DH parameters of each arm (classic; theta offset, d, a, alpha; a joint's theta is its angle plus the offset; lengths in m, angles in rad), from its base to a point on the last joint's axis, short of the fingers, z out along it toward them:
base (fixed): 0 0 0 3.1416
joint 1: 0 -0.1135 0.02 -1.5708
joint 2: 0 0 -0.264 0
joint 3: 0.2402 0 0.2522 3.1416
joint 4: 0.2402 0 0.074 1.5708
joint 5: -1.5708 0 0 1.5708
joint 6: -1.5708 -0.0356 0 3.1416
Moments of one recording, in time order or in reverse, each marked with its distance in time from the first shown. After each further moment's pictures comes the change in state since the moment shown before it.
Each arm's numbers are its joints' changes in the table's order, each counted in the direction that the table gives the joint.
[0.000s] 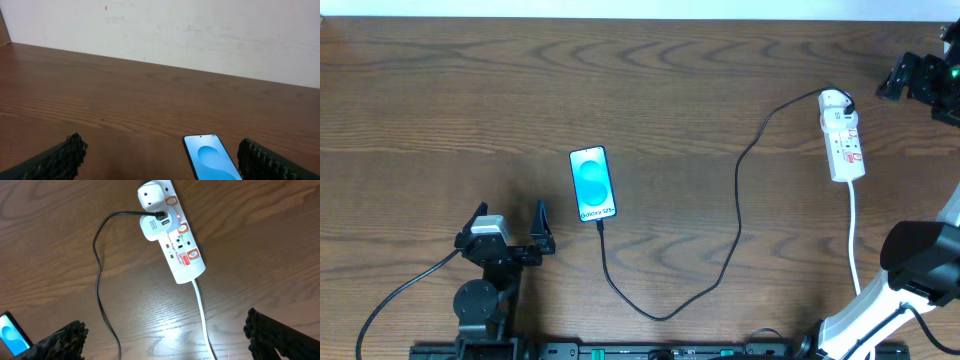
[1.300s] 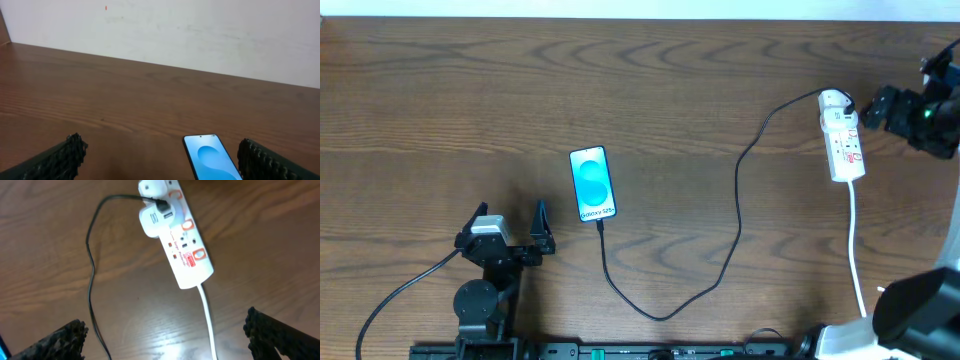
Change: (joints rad) left arm 0.000 0.000 0.000 0.000 0.000 0.000; right arm 0.000 0.338 -0.682 -0.459 0.026 -0.004
